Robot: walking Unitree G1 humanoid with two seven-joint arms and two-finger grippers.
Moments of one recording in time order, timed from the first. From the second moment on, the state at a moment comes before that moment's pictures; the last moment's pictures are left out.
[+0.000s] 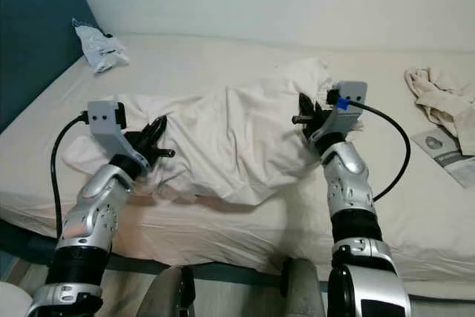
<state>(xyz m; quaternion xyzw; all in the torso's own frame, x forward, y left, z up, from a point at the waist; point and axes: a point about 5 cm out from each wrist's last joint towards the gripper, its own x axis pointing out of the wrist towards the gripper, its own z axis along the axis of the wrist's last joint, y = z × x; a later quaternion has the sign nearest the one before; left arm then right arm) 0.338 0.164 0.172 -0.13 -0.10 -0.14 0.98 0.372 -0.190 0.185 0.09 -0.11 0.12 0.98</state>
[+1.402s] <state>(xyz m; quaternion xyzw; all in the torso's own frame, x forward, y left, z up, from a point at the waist) 0.329 0.149 0.171 -0.08 -0.11 -0.10 0.98 0.367 -0.174 0.169 0.03 -0.09 0.10 0.99</state>
